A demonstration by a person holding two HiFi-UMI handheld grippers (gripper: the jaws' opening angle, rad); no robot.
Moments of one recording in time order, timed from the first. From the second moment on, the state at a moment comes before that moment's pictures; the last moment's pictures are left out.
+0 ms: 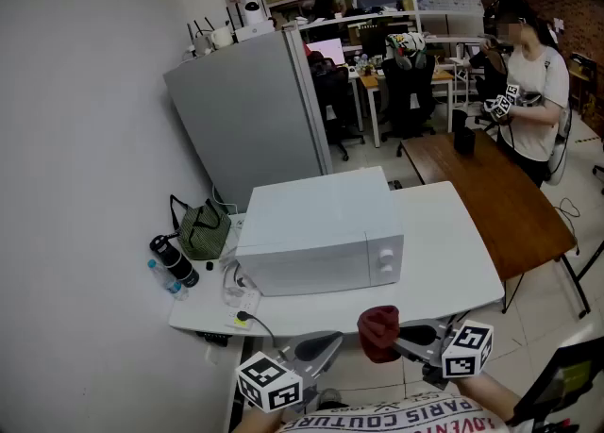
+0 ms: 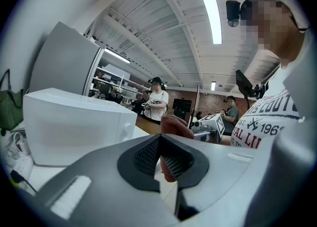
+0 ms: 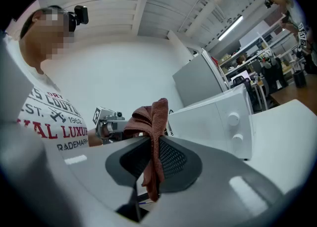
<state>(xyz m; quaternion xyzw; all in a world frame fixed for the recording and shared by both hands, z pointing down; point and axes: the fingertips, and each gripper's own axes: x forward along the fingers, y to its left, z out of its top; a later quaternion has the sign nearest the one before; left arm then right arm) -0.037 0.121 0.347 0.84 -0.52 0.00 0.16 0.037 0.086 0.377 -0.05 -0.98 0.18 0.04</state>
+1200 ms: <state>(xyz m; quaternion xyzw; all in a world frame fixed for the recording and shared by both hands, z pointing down) -0.334 0.049 0.345 0.85 -0.50 -0.03 0.15 -0.248 0.001 0.295 -0.01 -0.99 0.08 0.07</state>
